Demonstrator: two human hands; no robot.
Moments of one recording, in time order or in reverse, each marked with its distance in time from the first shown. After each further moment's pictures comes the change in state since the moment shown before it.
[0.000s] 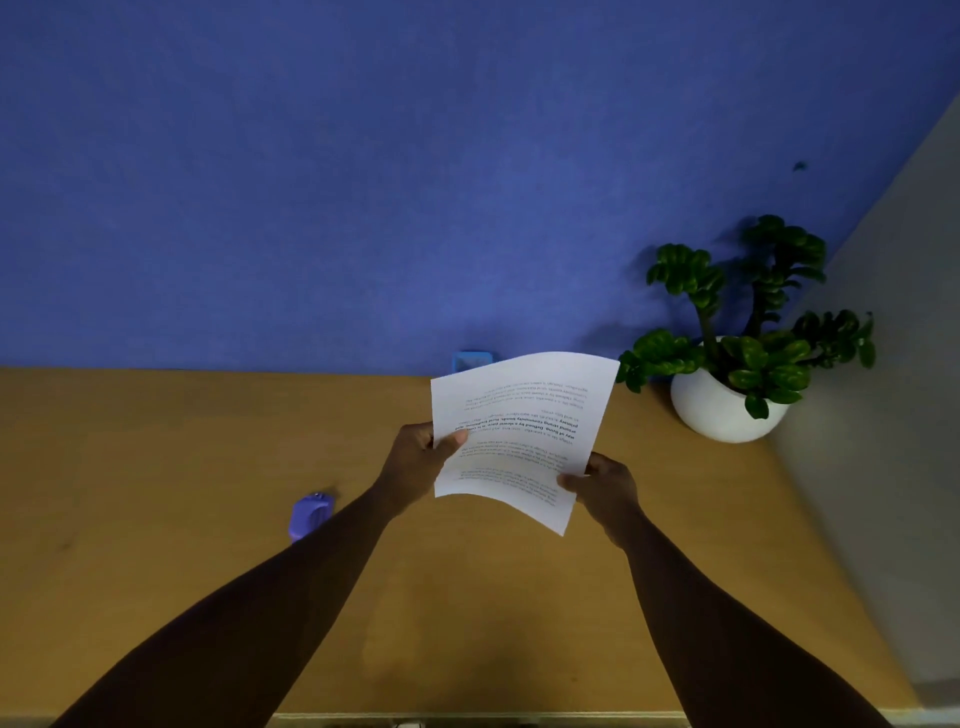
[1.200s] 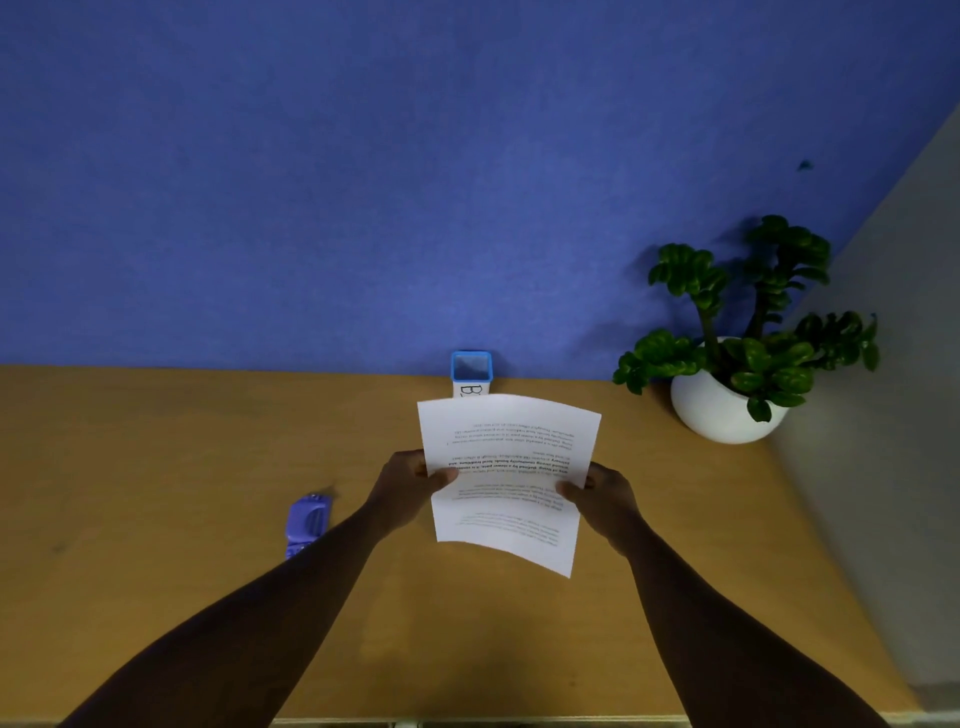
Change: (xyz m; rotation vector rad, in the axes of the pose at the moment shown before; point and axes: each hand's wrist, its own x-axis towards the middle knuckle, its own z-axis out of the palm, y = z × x) left_hand -0.004 -0.044 -0.011 0.098 -0.062 -0.172; right_hand 0.002 0.010 -0.001 -0.180 -0.081 -0.075
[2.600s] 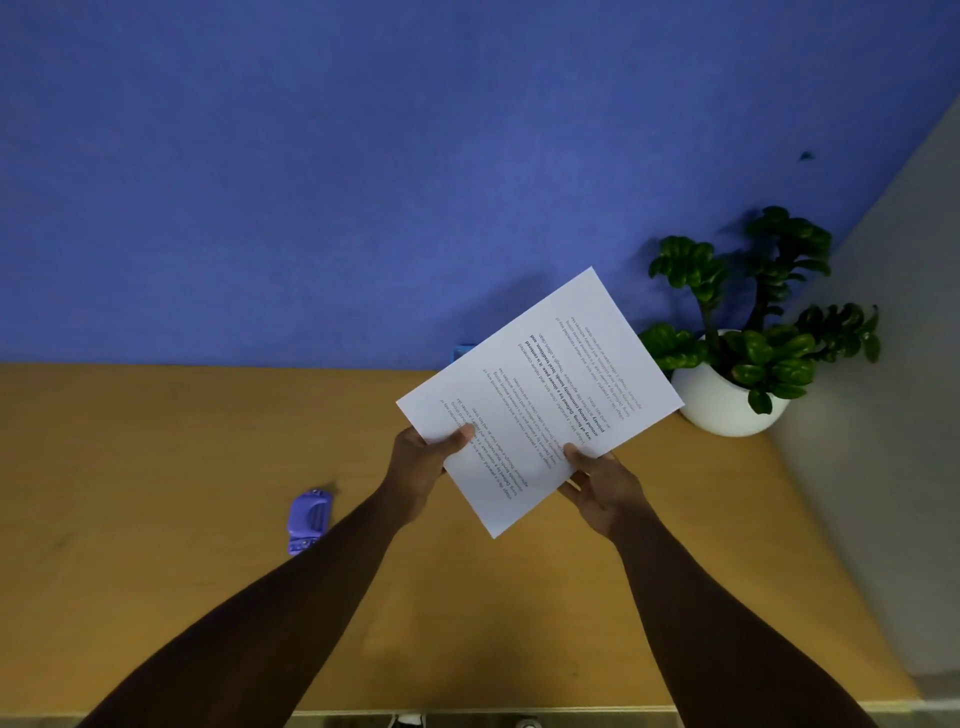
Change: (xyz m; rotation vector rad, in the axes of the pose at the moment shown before) left_hand 0.000 0.037 0.019 -0.590 0.054 0.026; right_hand 0.006 -0.011 0.004 1.052 -0.091 0.242
